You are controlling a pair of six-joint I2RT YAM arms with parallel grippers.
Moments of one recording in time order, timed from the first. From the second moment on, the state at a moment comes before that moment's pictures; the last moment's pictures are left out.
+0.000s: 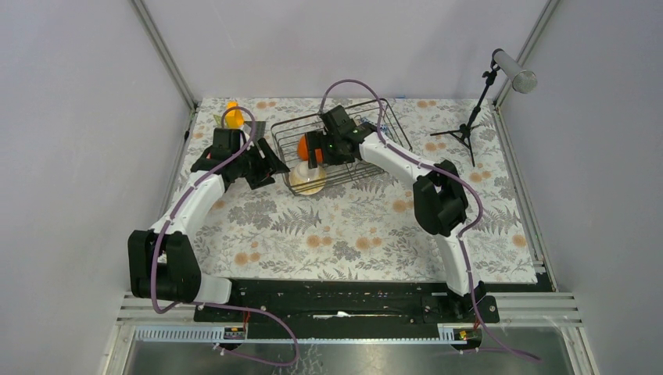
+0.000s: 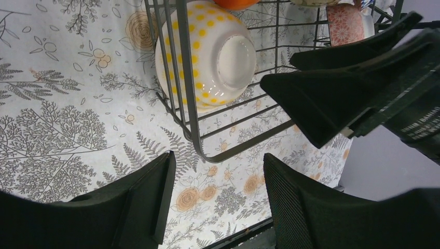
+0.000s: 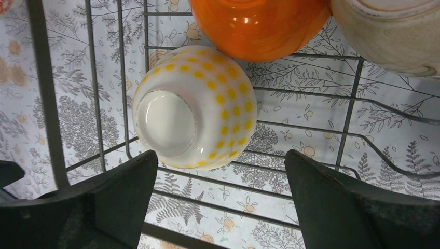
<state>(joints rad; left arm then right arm) -0.10 1.38 1.03 -0.48 0.42 -0.65 0.68 2.18 1.91 -0.62 -0.07 0.42</state>
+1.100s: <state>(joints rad) -0.12 1.43 1.02 -0.42 0.42 -0.65 0.63 2.24 1.75 -0.37 -0.28 0.63</state>
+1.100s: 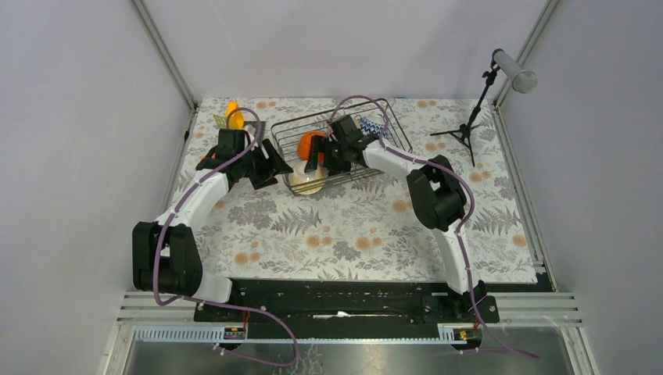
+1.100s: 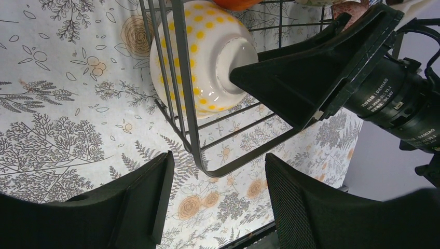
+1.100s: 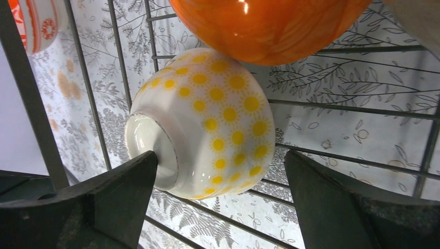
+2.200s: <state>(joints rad) -0.12 1.43 1.02 -0.48 0.38 -0.62 0.58 2.26 1.66 -0.08 -0.46 0.79</state>
